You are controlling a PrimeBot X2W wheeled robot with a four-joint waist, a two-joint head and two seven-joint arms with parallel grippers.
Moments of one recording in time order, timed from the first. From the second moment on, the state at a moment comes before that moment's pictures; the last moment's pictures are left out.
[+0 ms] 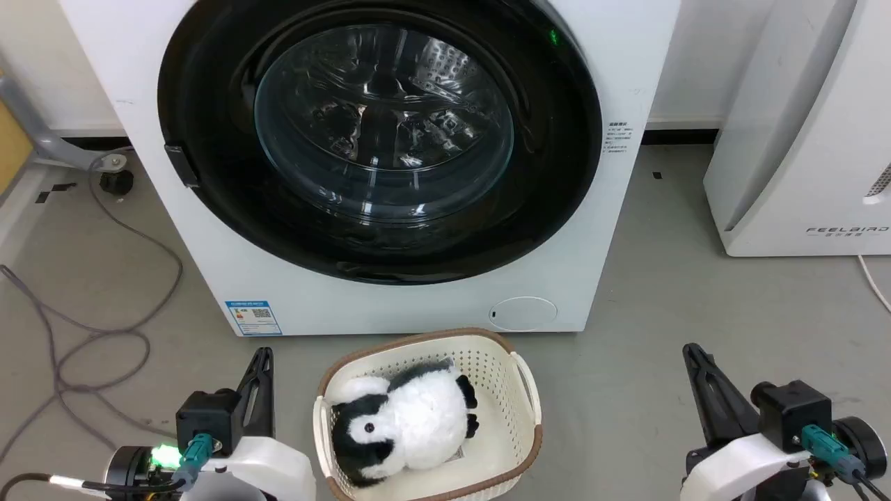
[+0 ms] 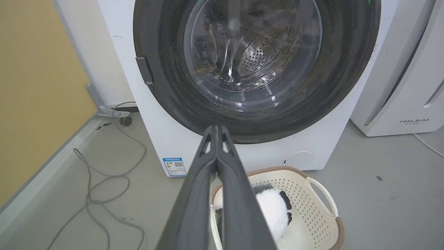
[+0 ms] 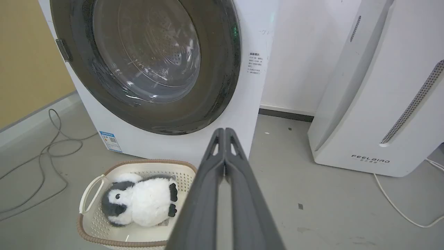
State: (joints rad) left arm 0.02 0.05 0.00 0.00 0.00 0.01 0.00; right arm 0.01 -0.05 0.00 0.00 0.01 0.13 0.00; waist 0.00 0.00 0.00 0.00
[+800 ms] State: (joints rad) left arm 0.02 0.05 0.00 0.01 0.00 0.01 0.00; right arm 0.01 -0.05 0.00 0.00 0.01 0.13 0.00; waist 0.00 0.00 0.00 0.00
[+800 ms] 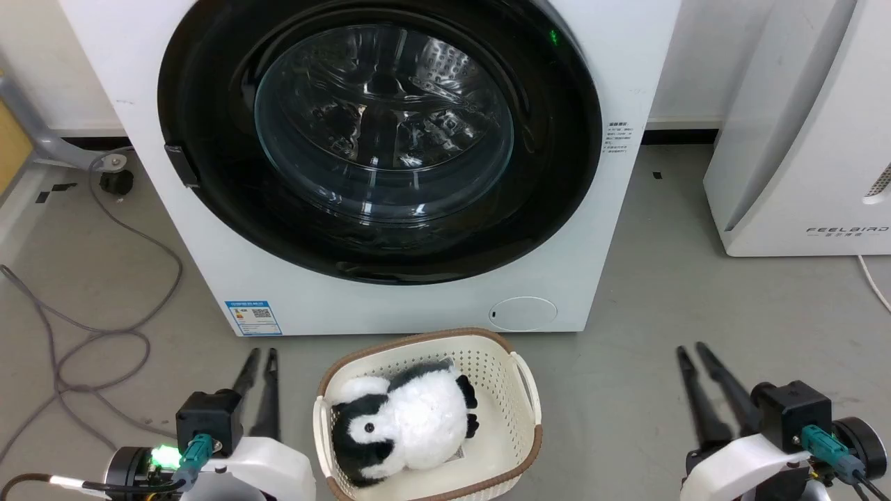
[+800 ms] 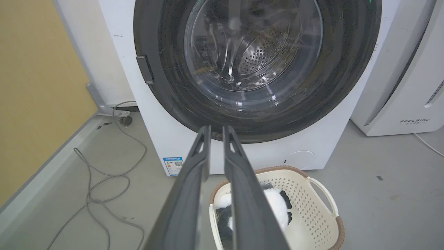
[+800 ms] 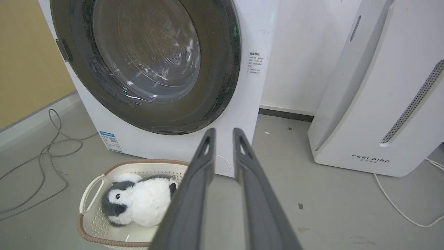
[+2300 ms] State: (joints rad) left arm 0.01 0.05 -0.03 0.01 -0.01 0.05 -0.08; right arm 0.01 -0.05 0.01 -0.01 0.47 0.13 -0.08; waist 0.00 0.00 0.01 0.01
